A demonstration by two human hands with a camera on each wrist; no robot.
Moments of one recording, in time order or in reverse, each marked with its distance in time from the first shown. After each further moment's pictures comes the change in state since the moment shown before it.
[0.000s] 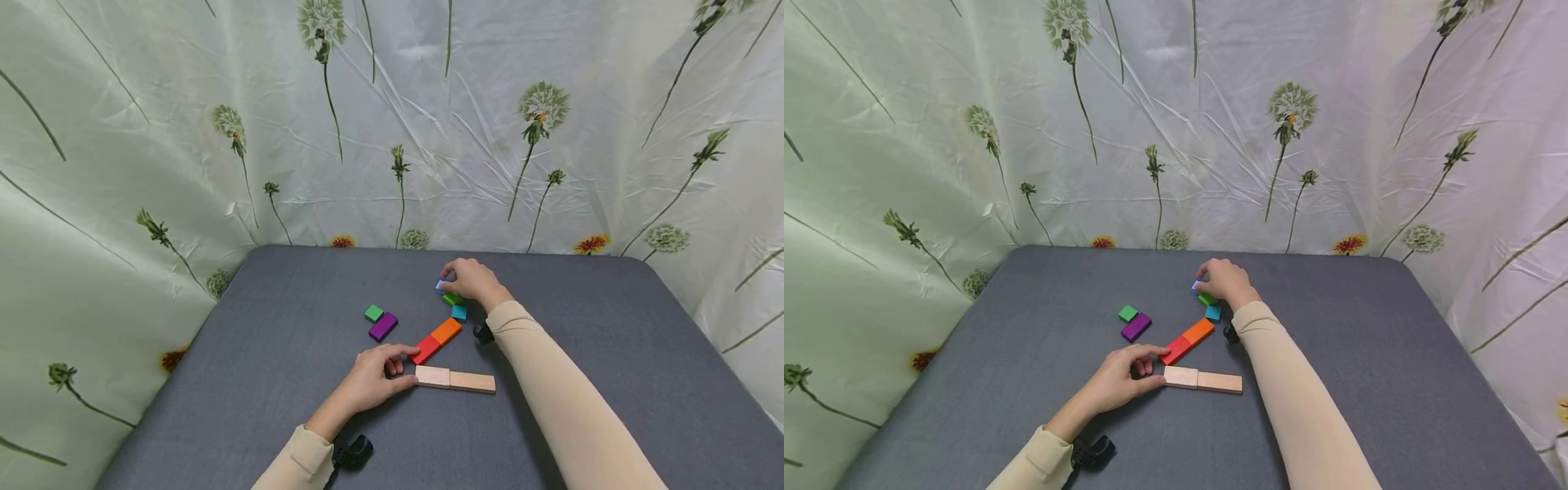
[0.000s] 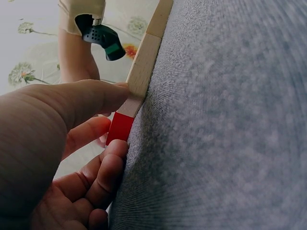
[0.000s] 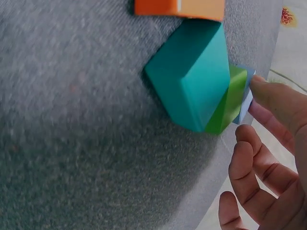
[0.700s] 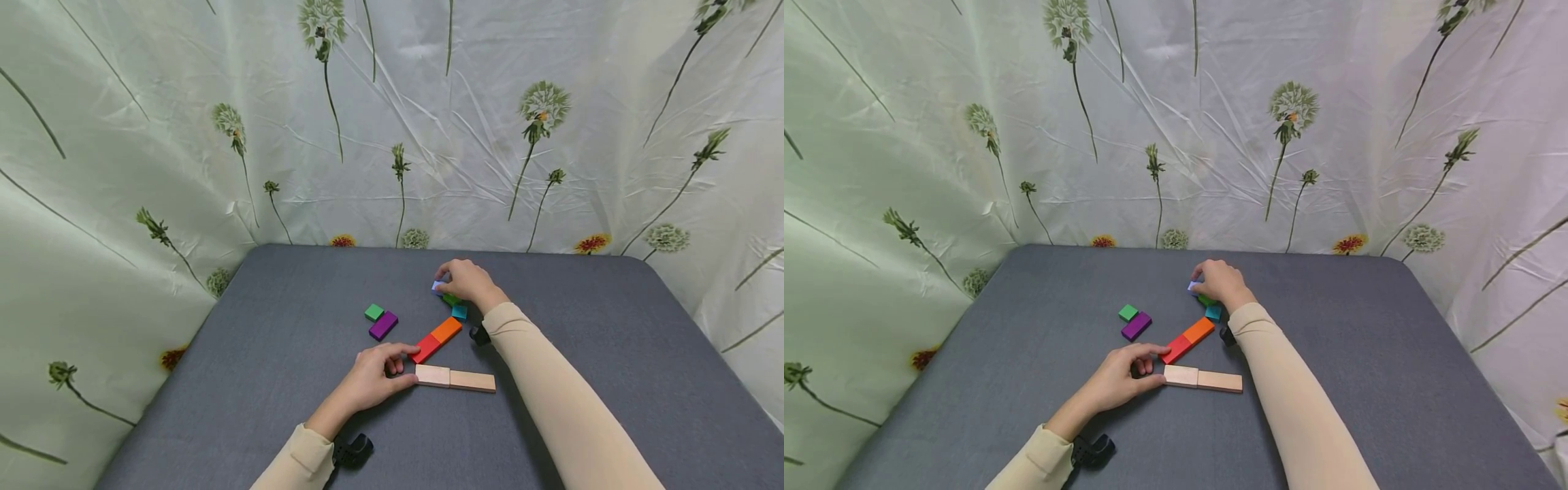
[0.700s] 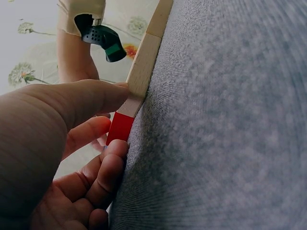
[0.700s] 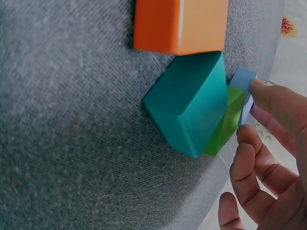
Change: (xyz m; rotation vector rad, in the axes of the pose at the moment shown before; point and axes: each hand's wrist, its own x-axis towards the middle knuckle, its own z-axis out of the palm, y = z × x) left_hand -0.001 0.000 0.000 -0.001 0.000 0.003; right_hand 0.001 -0.008 0.006 0.011 -0.022 -0.005
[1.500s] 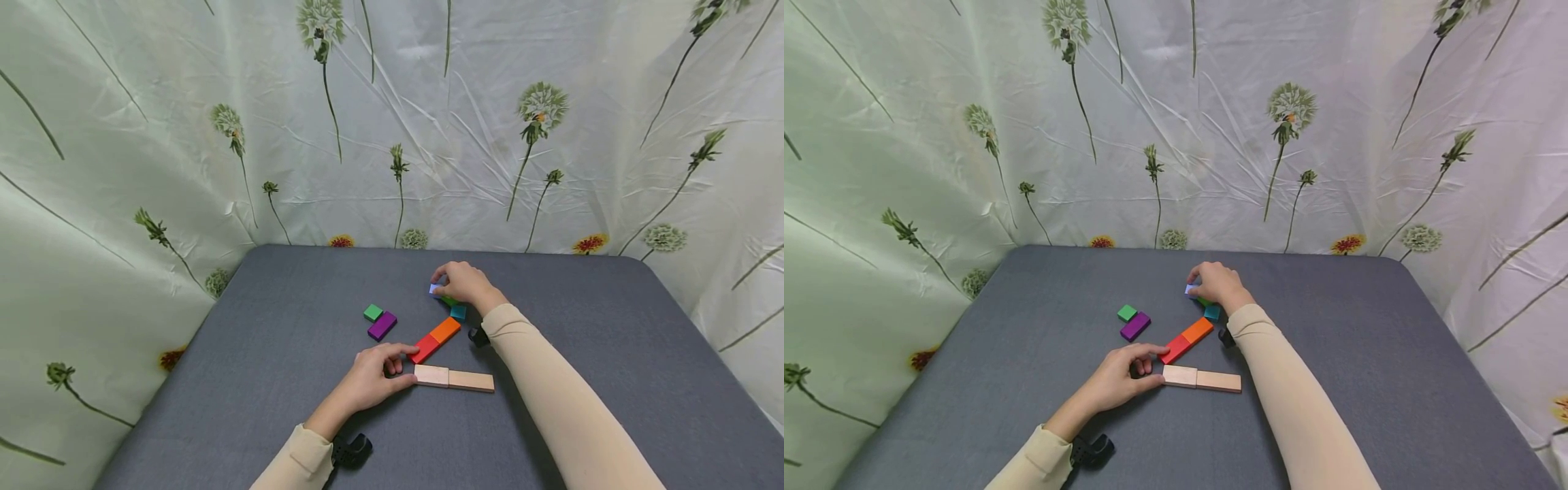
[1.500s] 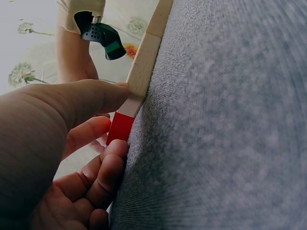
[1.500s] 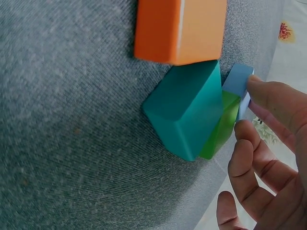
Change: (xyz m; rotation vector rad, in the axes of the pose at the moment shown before) left_hand 0.001 -0.002 0.001 0.006 -0.004 0.003; right_hand 0.000 -0.002 0.002 0.003 -0.022 -0.021
